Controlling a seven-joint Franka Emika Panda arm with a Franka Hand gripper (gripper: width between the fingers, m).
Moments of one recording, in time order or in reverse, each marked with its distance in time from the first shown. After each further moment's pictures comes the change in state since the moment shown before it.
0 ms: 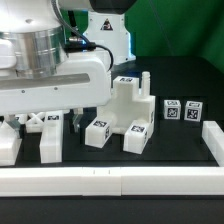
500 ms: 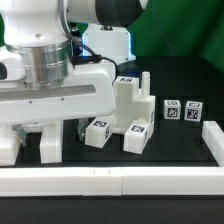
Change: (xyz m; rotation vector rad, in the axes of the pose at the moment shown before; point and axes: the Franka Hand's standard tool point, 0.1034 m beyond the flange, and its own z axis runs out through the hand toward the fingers) arm -0.004 -0.003 0.018 -0.006 -0.012 -0.007
